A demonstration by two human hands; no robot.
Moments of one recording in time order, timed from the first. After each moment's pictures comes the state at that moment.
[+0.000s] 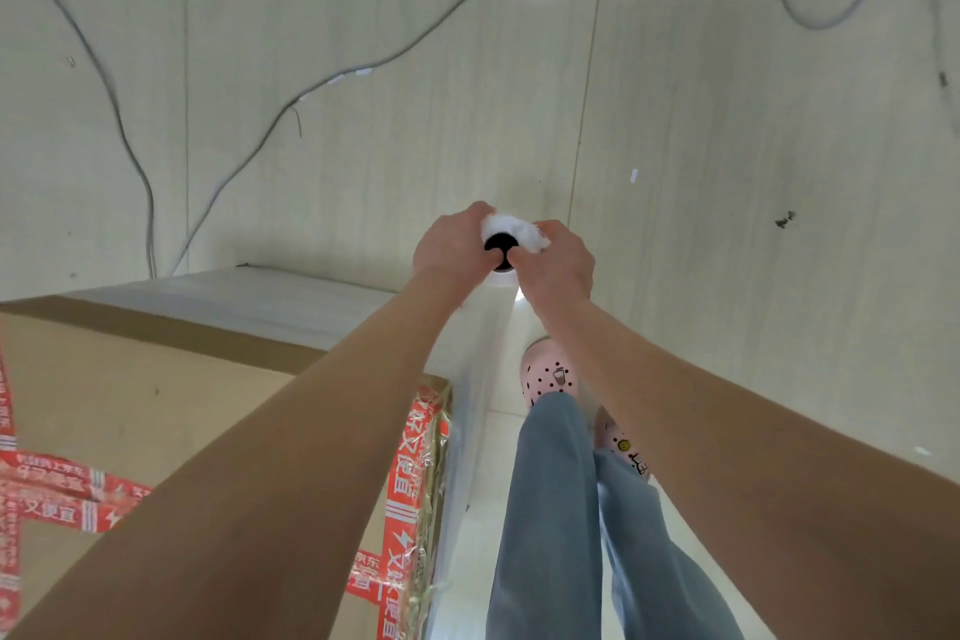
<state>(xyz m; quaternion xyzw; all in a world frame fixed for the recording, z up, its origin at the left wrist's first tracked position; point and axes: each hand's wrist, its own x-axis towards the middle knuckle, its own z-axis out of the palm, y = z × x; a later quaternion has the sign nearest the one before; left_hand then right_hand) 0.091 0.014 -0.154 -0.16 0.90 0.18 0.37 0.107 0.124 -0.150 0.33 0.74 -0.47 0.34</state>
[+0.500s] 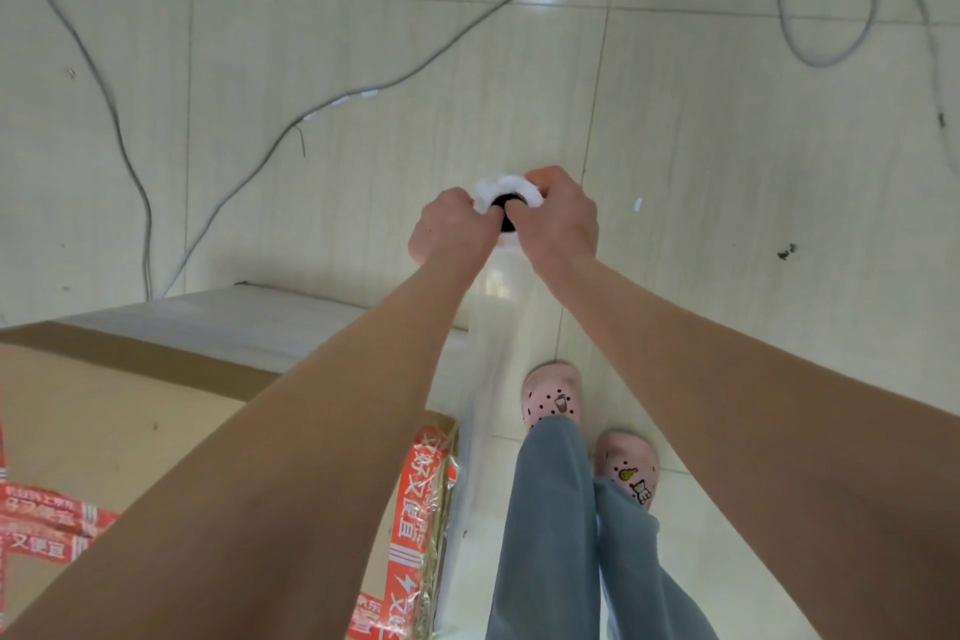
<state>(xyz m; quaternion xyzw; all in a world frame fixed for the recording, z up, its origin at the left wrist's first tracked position) 0.035 0.009 -0.160 -0.34 0.86 0.22 0.31 0.032 0.107 -0.150 0.24 0.80 -0.46 0.29</state>
